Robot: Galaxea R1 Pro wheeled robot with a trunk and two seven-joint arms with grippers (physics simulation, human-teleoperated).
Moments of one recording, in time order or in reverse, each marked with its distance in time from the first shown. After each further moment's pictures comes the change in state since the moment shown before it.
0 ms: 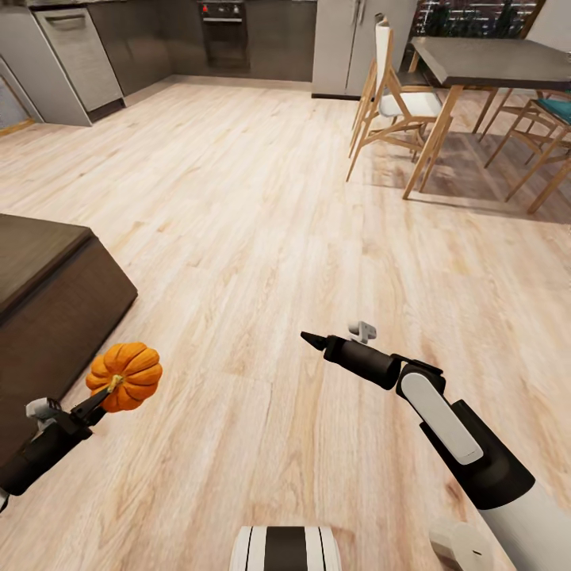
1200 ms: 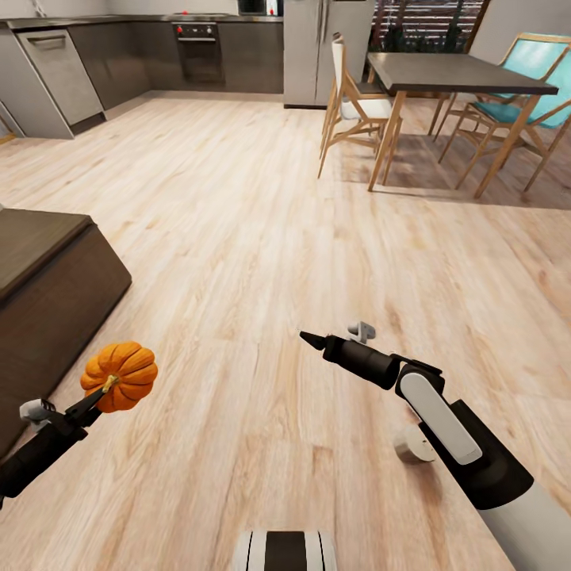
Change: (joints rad) left arm 0.004 -0.001 0.029 0.001 -0.005 0.003 0.004; right arm 0.000 0.004 0.000 0.001 -0.004 -0.002 0.001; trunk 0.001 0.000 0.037
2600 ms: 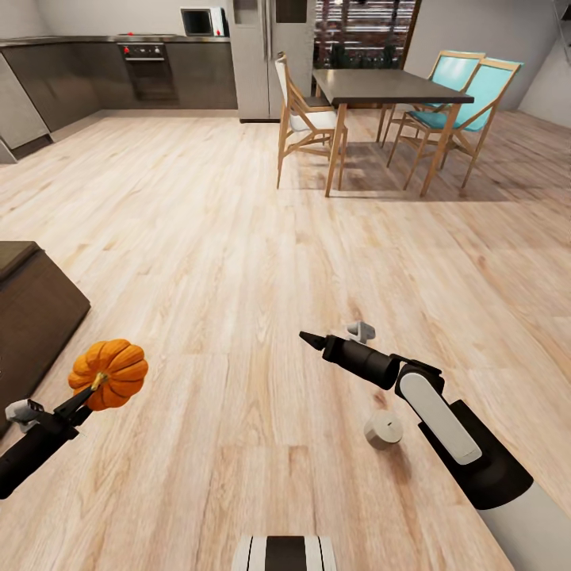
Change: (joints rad) left arm 0.001 0.003 0.049 0.002 0.004 0.003 -0.005; right arm 0.000 0.002 0.001 0.000 0.002 0.000 0.000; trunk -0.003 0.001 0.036
